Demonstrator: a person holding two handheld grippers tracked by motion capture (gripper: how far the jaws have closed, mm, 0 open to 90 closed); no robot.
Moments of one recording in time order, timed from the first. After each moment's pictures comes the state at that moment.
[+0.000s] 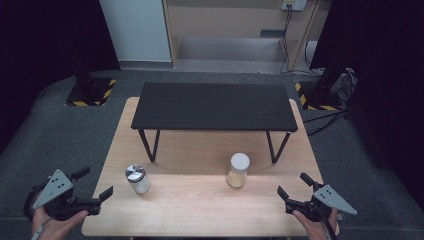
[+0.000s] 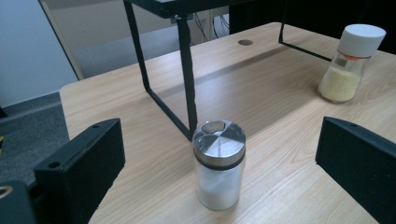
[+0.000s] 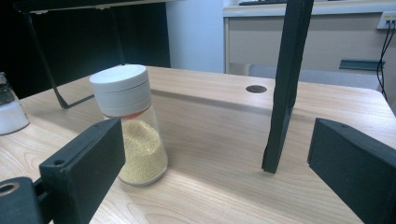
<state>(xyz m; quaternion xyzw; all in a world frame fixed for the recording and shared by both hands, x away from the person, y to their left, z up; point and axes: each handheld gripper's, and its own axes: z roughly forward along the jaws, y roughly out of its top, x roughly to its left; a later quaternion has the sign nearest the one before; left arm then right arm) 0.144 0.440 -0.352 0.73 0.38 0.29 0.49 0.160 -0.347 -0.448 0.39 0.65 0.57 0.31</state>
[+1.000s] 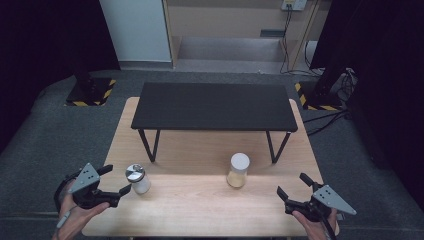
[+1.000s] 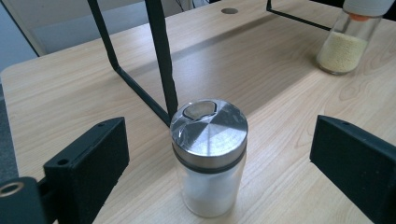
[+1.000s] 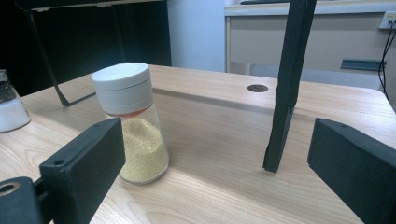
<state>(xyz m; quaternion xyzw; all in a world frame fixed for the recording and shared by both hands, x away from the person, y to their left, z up) 0.201 0.420 -0.382 0.77 0.36 0.24 0.48 0.160 -0.347 -0.448 0.39 0.65 0.57 0.31</state>
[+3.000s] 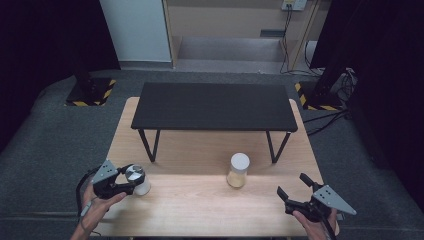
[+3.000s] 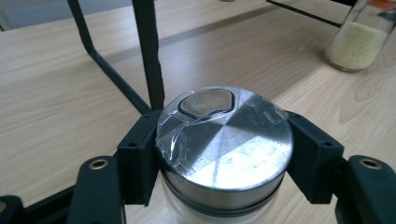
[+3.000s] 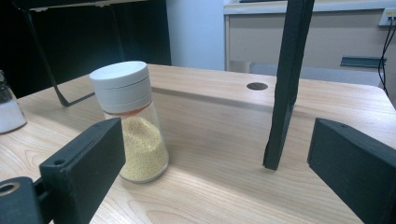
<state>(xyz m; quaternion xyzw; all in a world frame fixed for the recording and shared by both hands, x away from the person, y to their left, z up) 0.238 0.410 -0.419 0.77 0.36 0.20 0.49 0.160 -0.347 -0.449 0.40 0.65 0.57 0.31</state>
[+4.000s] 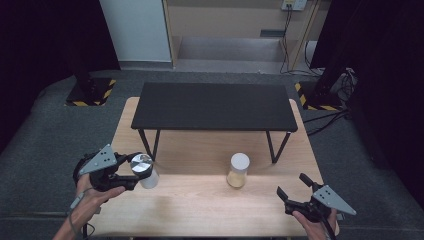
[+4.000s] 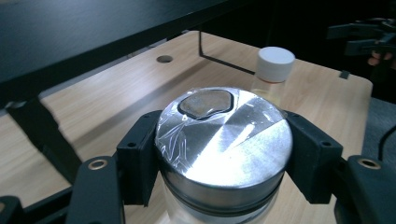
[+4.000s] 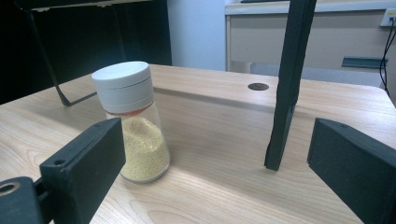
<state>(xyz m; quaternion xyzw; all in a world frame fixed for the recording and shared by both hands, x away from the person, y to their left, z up) 0.243 0.387 -0.318 0.79 0.26 0.17 0.54 0.159 -0.347 -0.448 0.40 0.65 0.57 0.30</state>
